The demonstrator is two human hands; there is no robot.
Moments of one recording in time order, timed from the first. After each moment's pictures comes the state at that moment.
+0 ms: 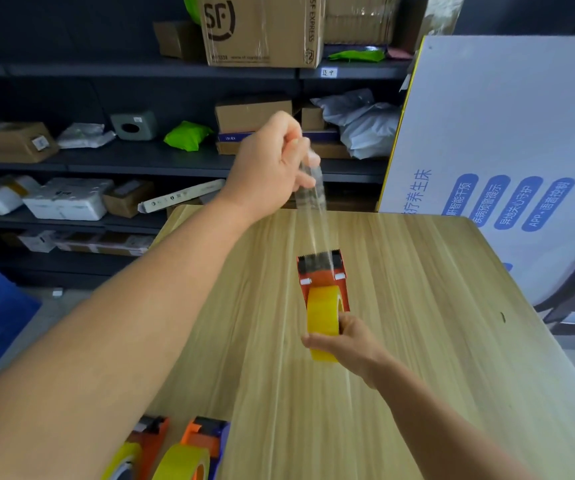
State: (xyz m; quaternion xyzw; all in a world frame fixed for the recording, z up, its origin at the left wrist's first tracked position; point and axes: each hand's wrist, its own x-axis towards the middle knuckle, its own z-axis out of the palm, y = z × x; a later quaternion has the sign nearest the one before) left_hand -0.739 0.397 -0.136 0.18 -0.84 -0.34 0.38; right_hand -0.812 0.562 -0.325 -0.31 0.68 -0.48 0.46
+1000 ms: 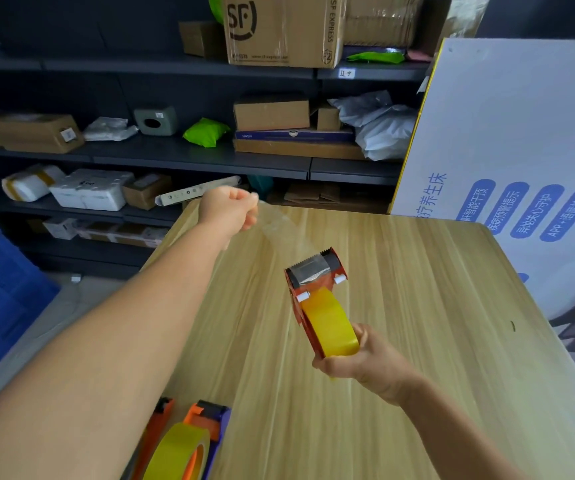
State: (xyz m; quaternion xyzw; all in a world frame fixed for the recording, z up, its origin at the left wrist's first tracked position) left_hand -0.709 0.347 -0.210 0.48 -0.64 -0.47 0.35; right_hand -0.809 0.596 -0.304 -0.42 0.59 -0.47 0.51
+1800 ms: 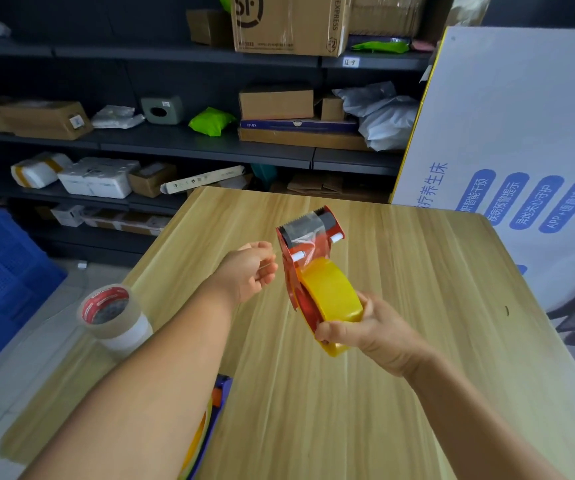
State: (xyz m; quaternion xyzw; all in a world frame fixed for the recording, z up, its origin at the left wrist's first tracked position) left_hand -0.681 0.416 -0.289 0.48 -0.42 -0.73 0.24; right_hand -0.795 0.618 -0.269 -0.47 0.55 -0.49 0.49
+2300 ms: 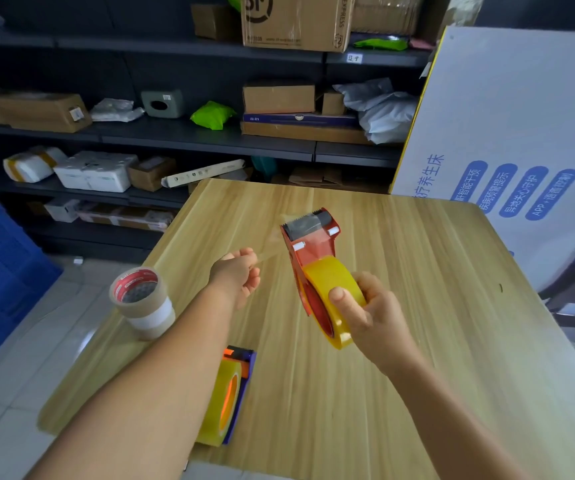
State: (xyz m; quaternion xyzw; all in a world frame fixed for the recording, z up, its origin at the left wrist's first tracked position) left_hand -0.609 0.430 -0.300 0.52 -0.36 -0.71 0.29; right_hand -0.712 0.631 -0.270 -0.39 0.65 -0.59 0.27
